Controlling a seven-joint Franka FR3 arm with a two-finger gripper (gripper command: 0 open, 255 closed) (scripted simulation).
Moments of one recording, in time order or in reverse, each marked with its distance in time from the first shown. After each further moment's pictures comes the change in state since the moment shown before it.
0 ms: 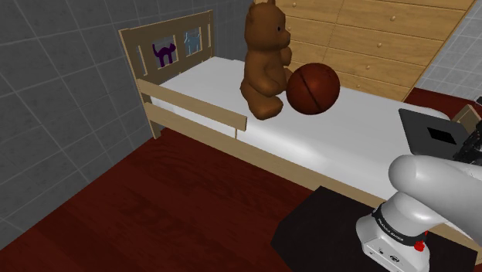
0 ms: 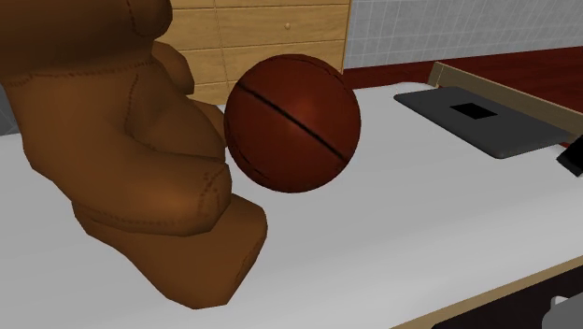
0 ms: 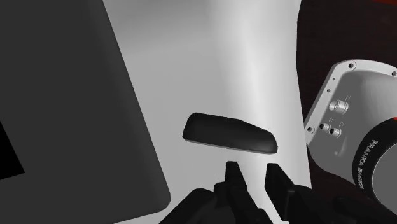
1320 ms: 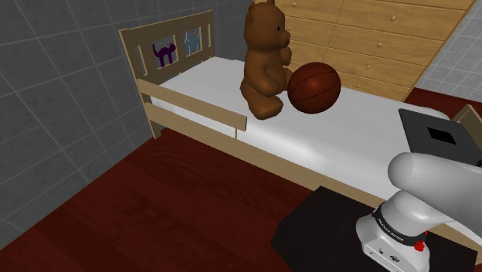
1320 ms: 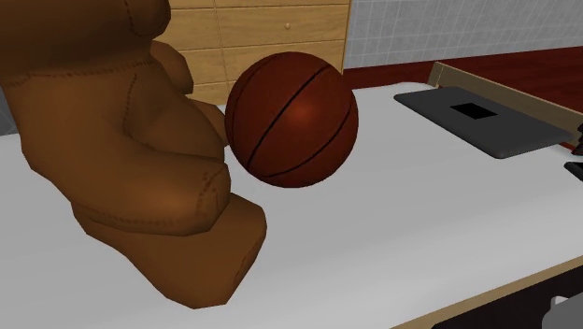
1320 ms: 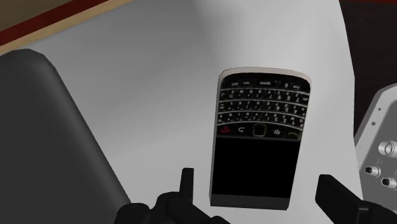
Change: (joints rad) arm -0.095 0.138 -0.376 -0.041 -0.268 0.250 -0.062
